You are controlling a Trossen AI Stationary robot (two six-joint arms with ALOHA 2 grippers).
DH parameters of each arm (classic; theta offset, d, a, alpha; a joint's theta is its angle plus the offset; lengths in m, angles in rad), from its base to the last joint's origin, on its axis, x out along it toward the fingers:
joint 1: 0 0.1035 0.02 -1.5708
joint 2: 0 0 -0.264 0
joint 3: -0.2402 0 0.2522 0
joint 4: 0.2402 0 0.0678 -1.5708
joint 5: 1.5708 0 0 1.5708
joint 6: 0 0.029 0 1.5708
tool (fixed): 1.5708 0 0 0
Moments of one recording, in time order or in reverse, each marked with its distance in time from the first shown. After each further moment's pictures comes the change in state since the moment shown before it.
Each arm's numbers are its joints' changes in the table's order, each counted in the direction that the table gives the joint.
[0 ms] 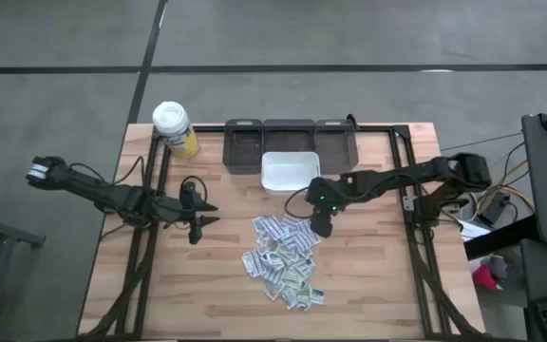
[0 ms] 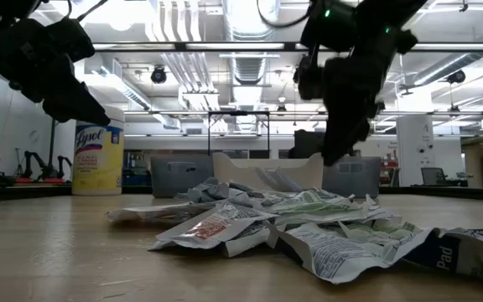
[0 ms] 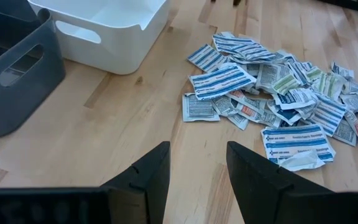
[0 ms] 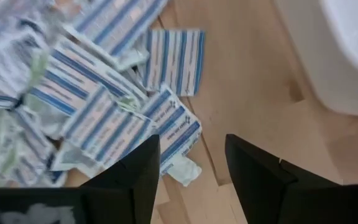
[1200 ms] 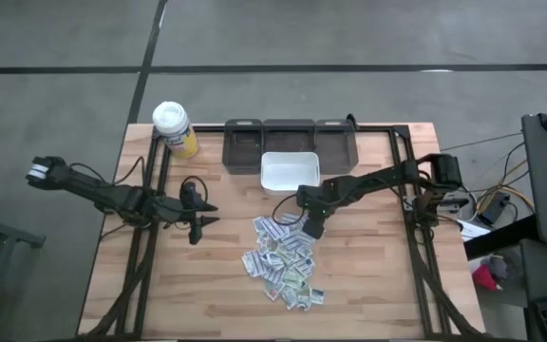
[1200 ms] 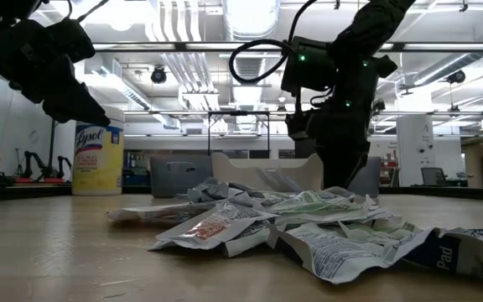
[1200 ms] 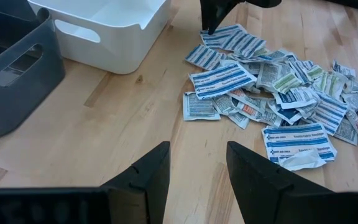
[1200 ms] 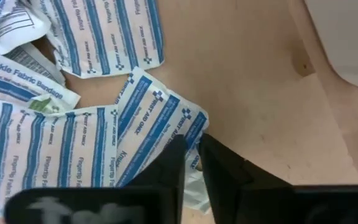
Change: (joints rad) left arm 0.000 0.005 0.000 -0.002 0.000 -0.001; right arm 0.001 0.219 -0.072 0.062 0.060 0.052
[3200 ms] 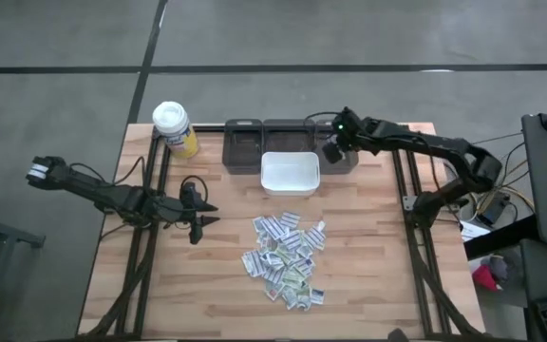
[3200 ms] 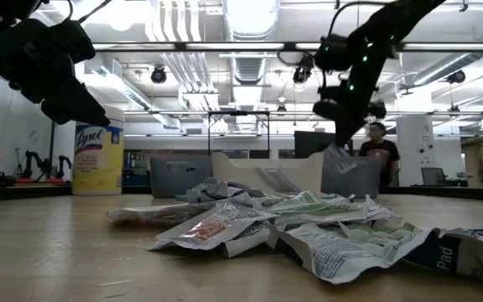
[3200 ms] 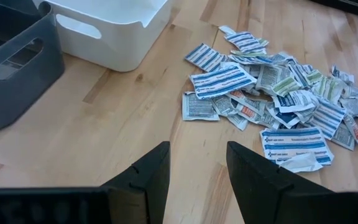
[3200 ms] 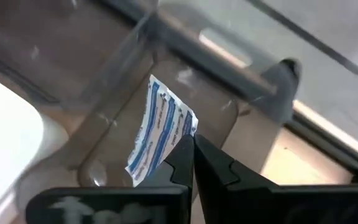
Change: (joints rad) left arm 0.000 0.001 0.001 -0.002 0.000 -0.037; right arm -0.574 -0.315 -0.015 0.064 0.354 -0.170
